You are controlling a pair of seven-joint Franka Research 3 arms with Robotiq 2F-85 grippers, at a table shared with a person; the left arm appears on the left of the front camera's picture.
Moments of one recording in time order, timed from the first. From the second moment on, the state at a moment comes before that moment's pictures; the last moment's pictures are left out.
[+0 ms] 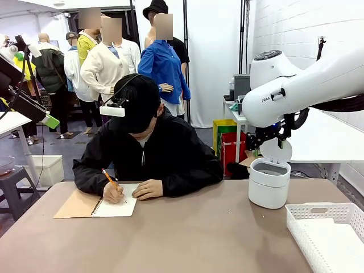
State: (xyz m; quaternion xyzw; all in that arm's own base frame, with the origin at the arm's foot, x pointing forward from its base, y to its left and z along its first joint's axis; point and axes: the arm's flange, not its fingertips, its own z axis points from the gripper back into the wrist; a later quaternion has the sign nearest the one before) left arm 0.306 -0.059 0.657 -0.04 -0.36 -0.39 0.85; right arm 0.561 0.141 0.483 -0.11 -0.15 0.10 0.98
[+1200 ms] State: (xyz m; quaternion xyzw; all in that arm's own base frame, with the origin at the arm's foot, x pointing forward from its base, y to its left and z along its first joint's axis) left arm 0.306 -0.059 0.656 -0.04 -0.36 -0.39 0.85; right arm 0.514 0.219 0.485 -0.01 -0.16 0.22 0.96
